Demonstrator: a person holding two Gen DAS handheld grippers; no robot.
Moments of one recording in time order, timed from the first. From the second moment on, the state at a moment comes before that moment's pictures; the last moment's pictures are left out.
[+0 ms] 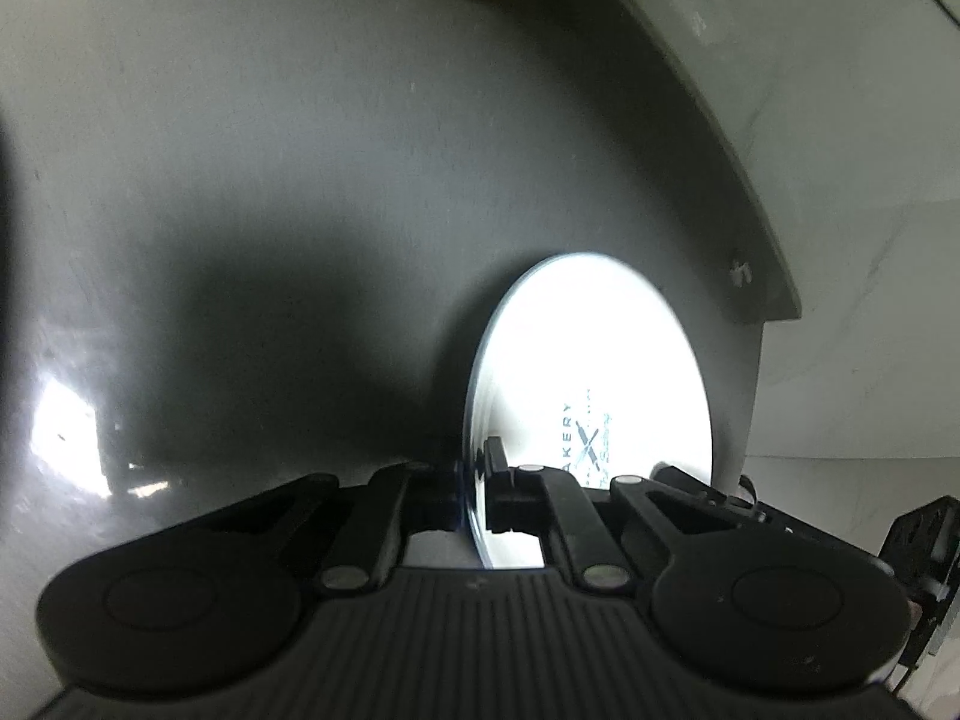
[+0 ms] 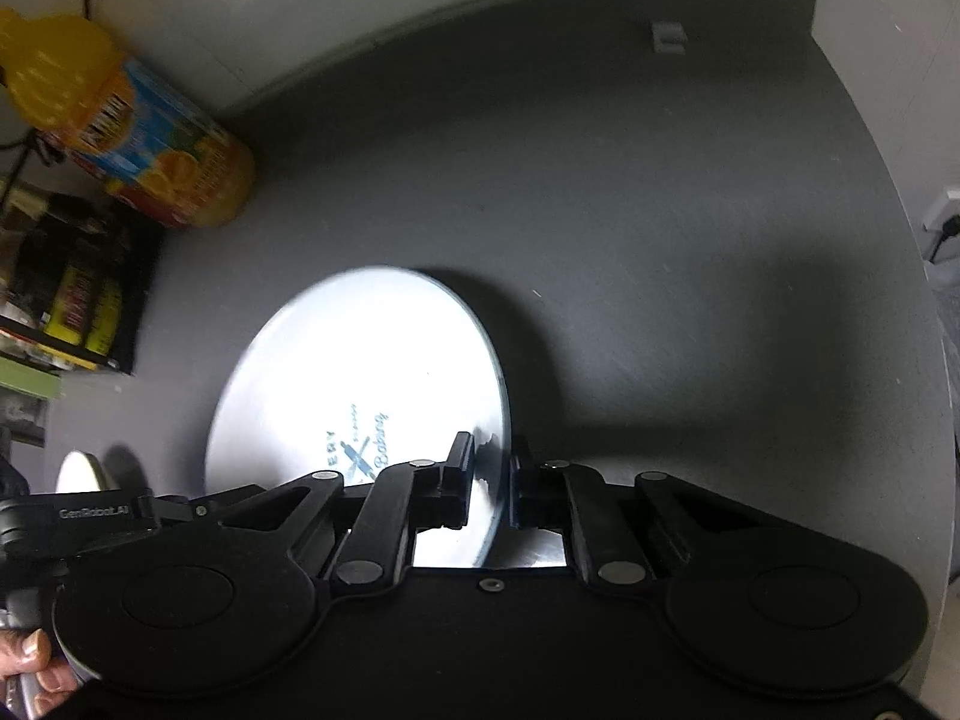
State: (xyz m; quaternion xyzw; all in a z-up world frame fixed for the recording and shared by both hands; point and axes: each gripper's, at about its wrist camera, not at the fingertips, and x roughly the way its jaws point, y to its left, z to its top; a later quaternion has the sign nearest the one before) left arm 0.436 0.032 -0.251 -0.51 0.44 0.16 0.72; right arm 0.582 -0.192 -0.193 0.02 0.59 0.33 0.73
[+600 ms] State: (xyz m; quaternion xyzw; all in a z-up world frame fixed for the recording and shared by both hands) left arm 0.405 0.079 -0.221 -0.52 0.41 0.16 0.74; right arm 0.559 -0.154 -0.156 0.02 0.56 0.37 0.74
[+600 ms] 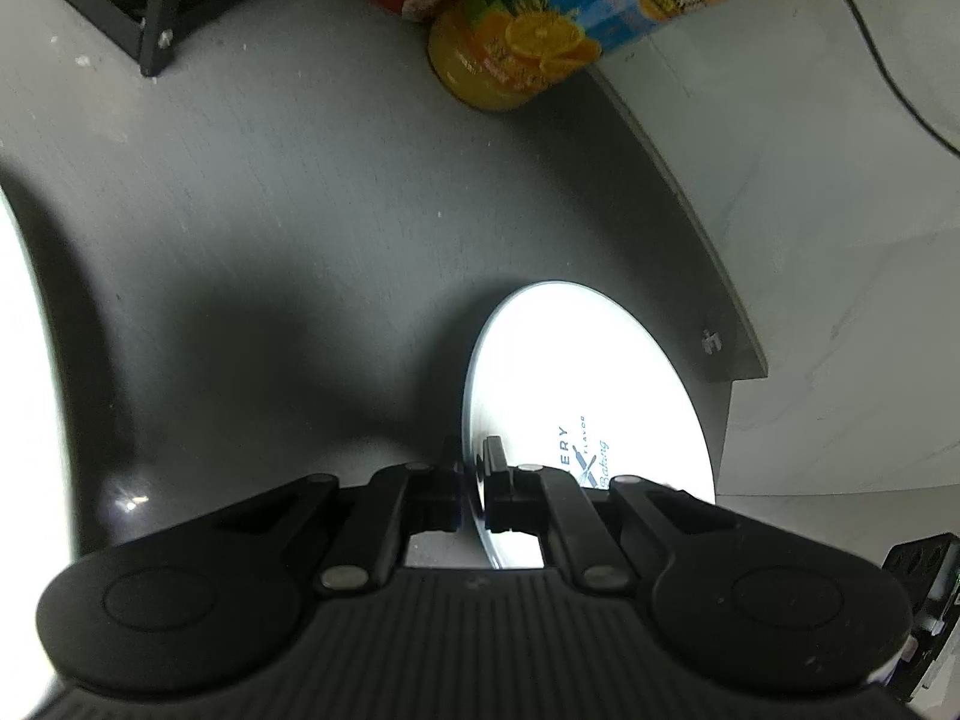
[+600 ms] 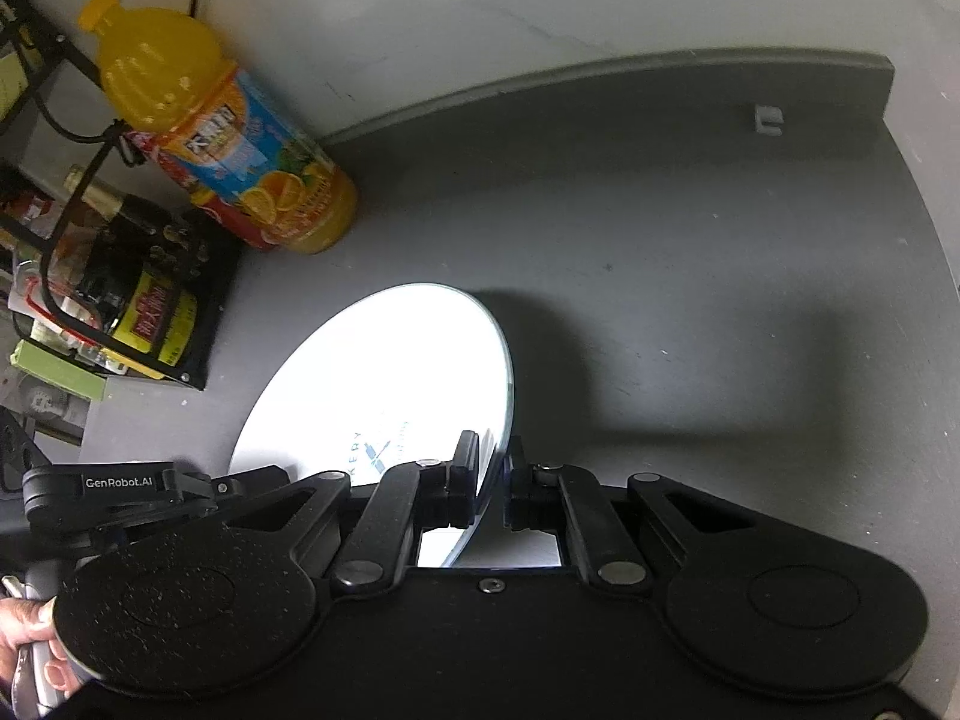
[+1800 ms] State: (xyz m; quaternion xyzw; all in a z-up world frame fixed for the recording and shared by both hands) left arm 0.285 0.167 -0.176 -0.47 0.43 0.12 0.76; right arm 0.413 -0.089 -0.127 0.09 0.53 0.33 0.77
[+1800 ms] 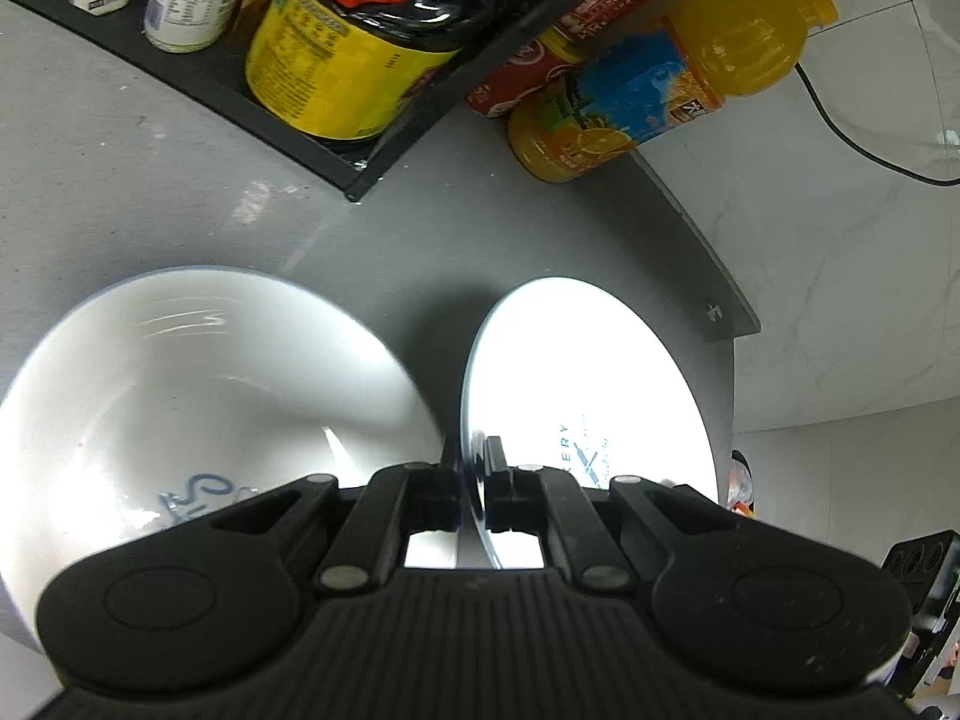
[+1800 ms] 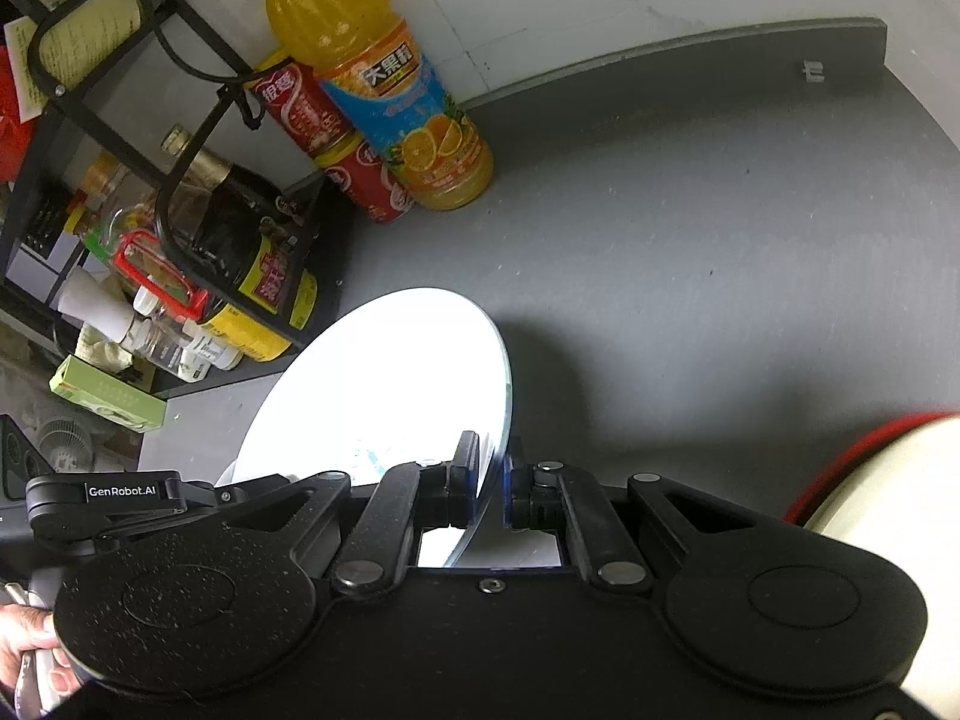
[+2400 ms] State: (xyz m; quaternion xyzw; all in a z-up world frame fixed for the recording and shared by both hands) left arm 0.240 0.191 -0.186 -0.46 0.45 0.11 0.76; right arm 0.366 -0.067 -0.136 0.10 0.54 0.31 0.78
